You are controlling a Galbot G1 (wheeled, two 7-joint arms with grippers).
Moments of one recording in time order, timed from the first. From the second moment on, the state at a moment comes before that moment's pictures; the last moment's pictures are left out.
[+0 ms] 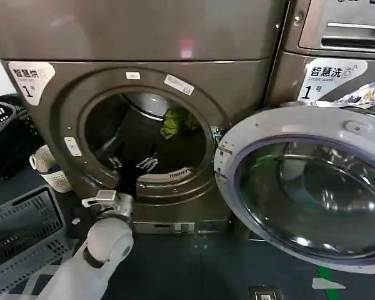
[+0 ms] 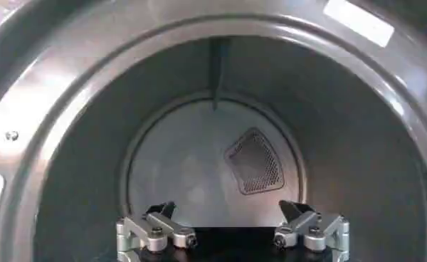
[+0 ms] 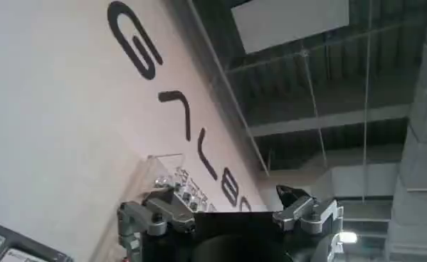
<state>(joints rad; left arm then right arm) 0.99 -1.09 -0.17 -2.00 -0.43 0.09 -0.46 -2.02 1.00 2.47 2.25 0.95 -0.17 0.31</state>
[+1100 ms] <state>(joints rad) 0.96 -1.11 -0.15 -1.97 -0.42 0.09 -0.46 -2.04 1.00 2.52 2.21 0.94 -0.19 0.32</state>
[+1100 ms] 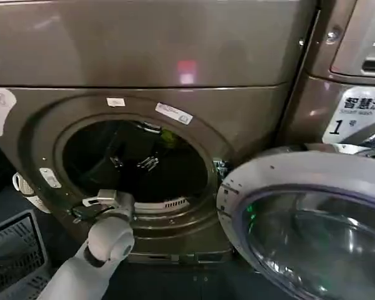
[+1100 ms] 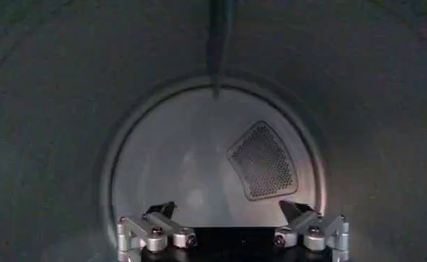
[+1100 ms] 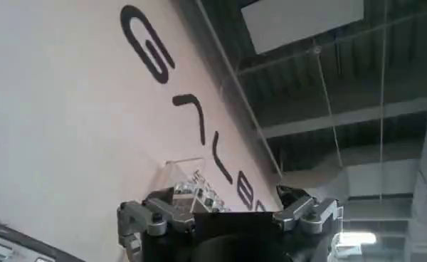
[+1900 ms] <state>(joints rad) 0.86 -1.17 -0.12 -1.86 -0.40 0.08 -0.45 -2.04 1.00 2.53 2.22 0.95 -0.17 0.32</state>
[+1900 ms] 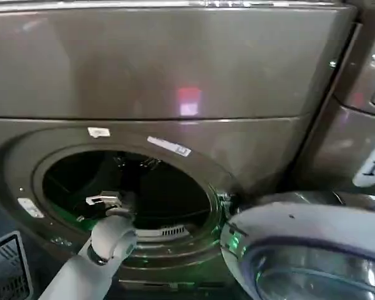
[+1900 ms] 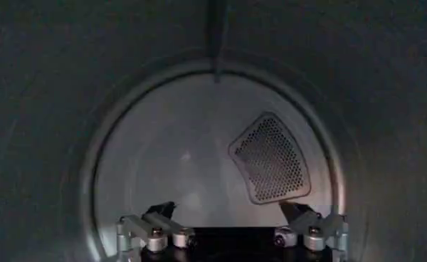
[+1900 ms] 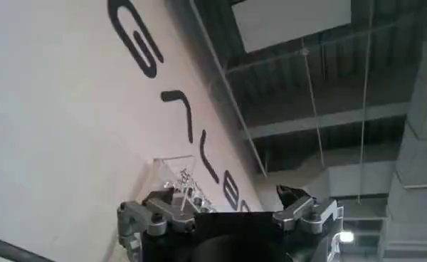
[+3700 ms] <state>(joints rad) 0.24 -1.50 -0.12 -0.89 -0.28 -0.02 -0.24 -2.02 0.99 2.52 2.25 0.98 -0.18 0.31</state>
